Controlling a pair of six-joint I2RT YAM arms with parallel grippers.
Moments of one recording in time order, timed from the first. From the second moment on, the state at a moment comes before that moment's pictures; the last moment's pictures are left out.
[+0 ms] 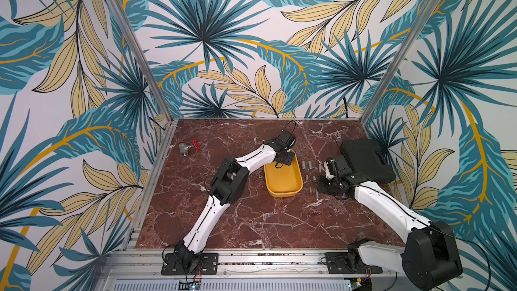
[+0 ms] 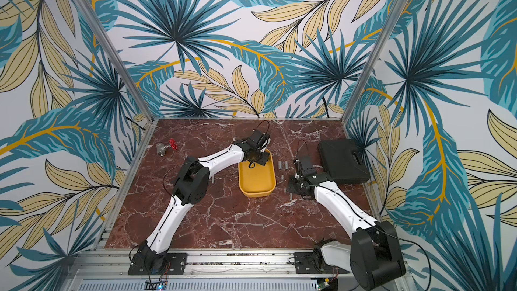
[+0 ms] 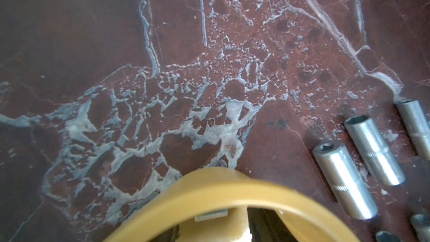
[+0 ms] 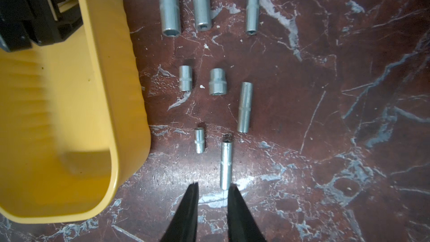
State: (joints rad) left arm -0.69 2.46 2.07 -0.58 0.02 -0.23; right arm 0.27 1.25 0.78 -0.63 0.01 0.45
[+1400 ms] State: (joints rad) left arm -0.52 1.67 1.27 -0.54 -0.03 -0.37; right arm 0.27 1.24 0.77 -0.63 -0.01 0.47
